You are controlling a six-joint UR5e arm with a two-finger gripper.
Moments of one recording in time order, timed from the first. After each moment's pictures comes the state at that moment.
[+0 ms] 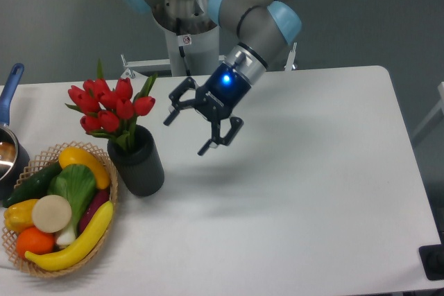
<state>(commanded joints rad) 2.69 -1.58 -2.26 -0.66 0.41 1.26</state>
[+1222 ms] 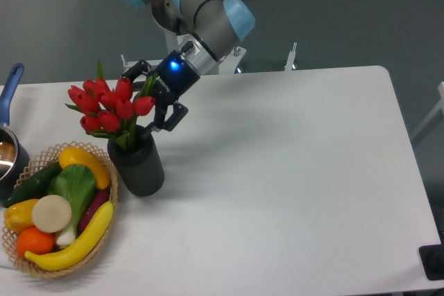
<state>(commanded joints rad) 2.51 -1.64 -2.26 -0.66 0.41 1.31</state>
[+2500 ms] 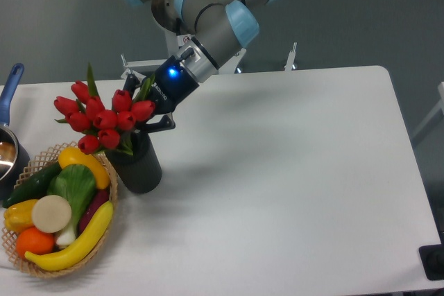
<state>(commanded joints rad) 2.53 -1.61 -2.11 -0.66 0.38 1.08</state>
